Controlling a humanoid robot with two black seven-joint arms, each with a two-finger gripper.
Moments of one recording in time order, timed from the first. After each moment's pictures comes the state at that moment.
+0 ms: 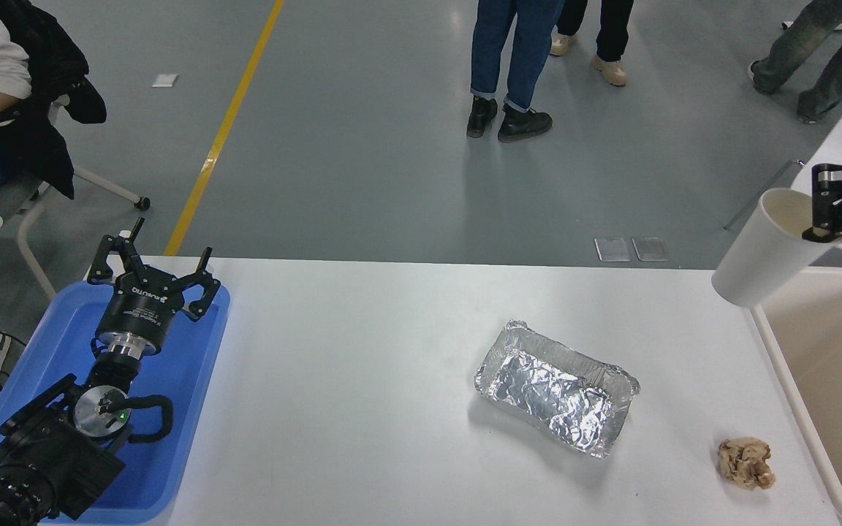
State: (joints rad) left arm -0.60 0.22 -0.89 -0.31 -0.14 -0.78 -0.37; right arm 2.49 -0.46 -1.74 1.40 -0.15 0.78 0.23
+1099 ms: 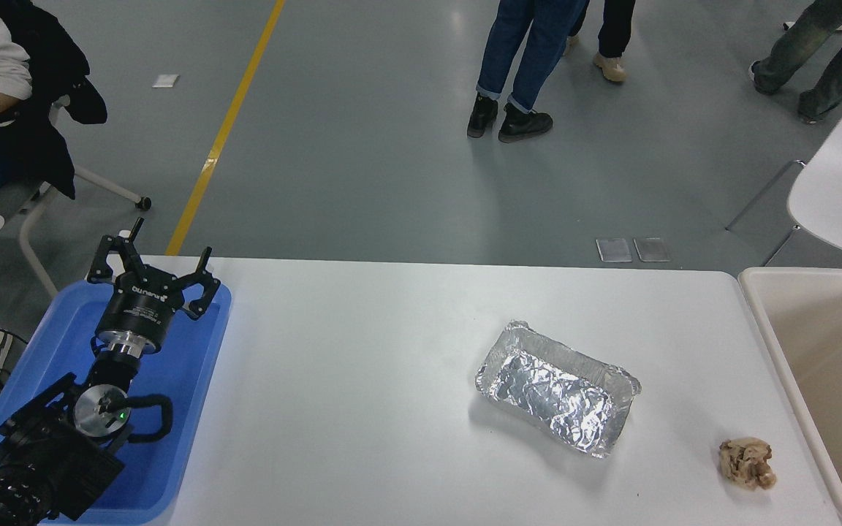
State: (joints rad) left arm -0.60 0.22 -0.89 -0.31 -0.14 -0.78 -0.37; right arm 1.63 -0.87 -1.59 0.62 0.00 0.77 0.23
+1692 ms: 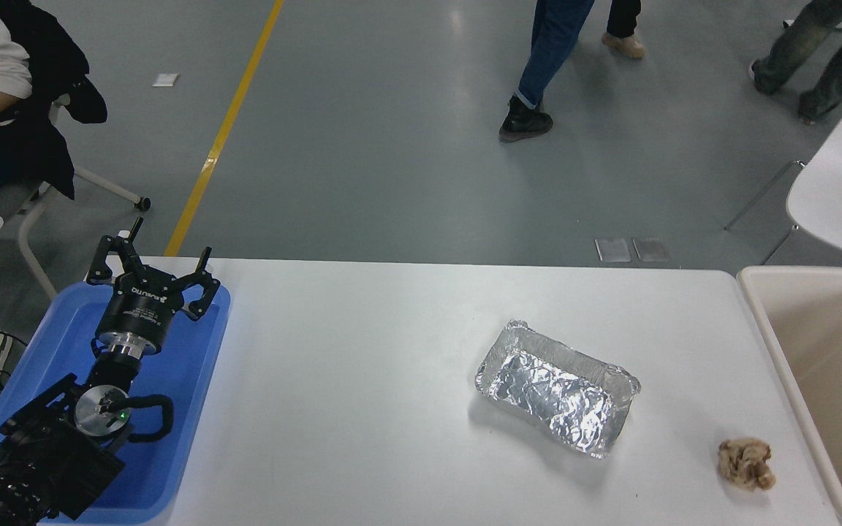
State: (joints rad) left arm -0.60 0.22 -0.89 -0.31 -0.14 -0.78 -0.37; right arm 0.86 -0.76 -1.03 0.35 0.01 0.15 0.20
